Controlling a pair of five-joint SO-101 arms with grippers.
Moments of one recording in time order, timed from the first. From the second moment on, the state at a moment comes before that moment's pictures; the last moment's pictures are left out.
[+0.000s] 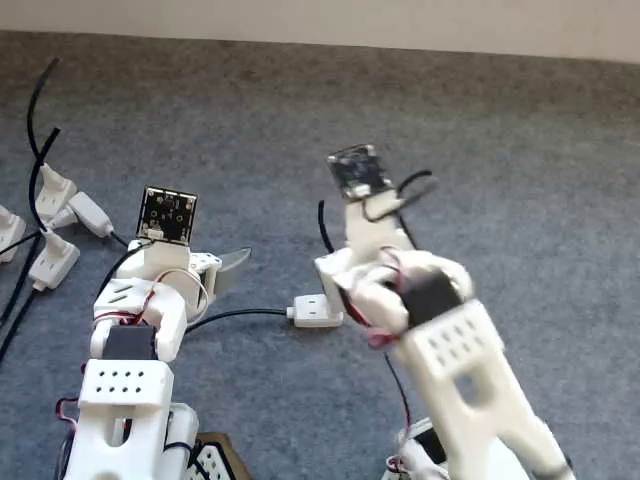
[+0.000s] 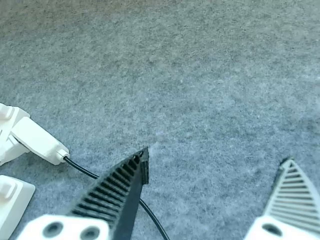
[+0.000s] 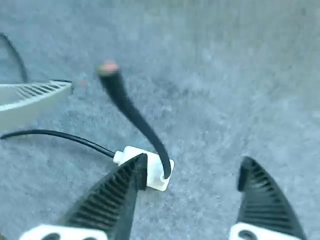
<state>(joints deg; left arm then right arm) -6.7 -62.3 76.1 31.3 -6.7 -32.1 -44.1 36.3 66.6 -1.4</state>
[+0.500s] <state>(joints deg) 0.4 -55.2 53.1 62.5 -10.6 -6.8 -64.3 45.9 66.5 -1.3</state>
